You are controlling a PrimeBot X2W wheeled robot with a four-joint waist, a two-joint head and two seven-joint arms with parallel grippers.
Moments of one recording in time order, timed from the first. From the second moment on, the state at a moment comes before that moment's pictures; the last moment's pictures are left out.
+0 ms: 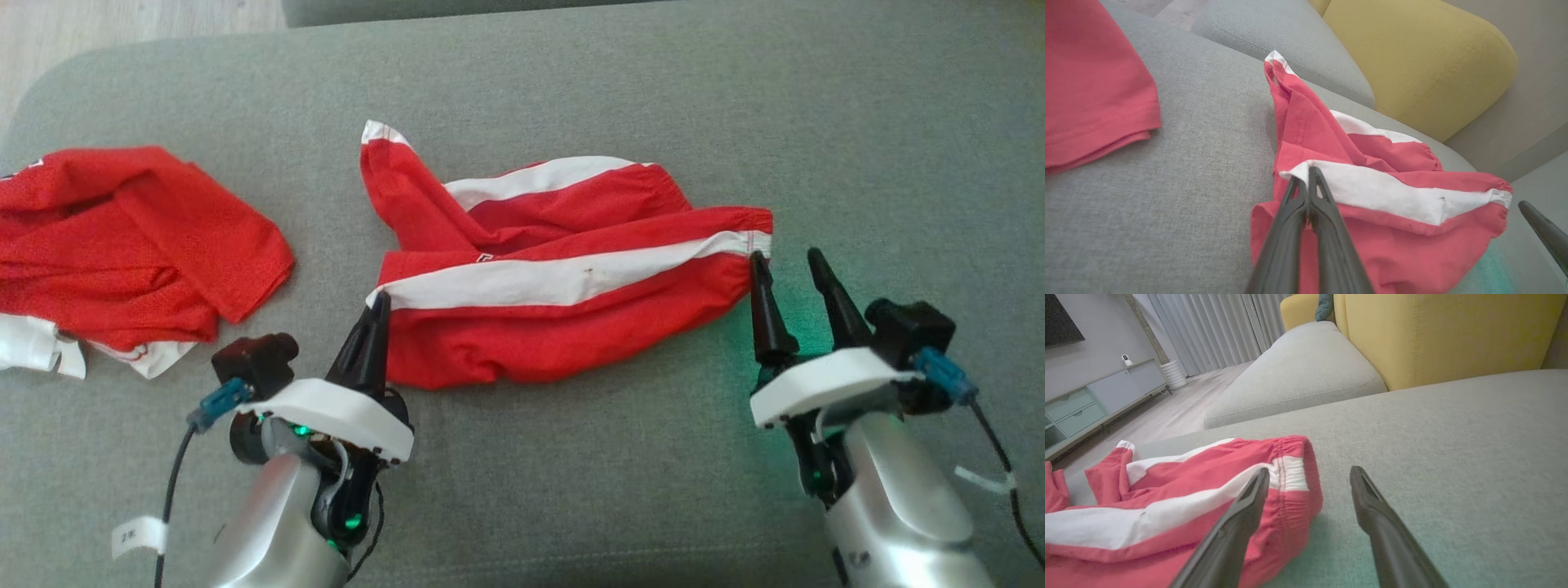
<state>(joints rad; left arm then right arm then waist) -0.31 0.04 -0.33 0.56 -0.59 -0.12 -0.26 -0.34 -0.06 0.12 0.60 0.27 0.12 -0.26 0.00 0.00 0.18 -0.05</state>
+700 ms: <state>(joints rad) -0.31 0.04 -0.34 0.56 -0.58 -0.12 -0.26 -0.42 -0.06 0.18 0.64 0.30 0.12 -0.26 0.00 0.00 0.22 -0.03</state>
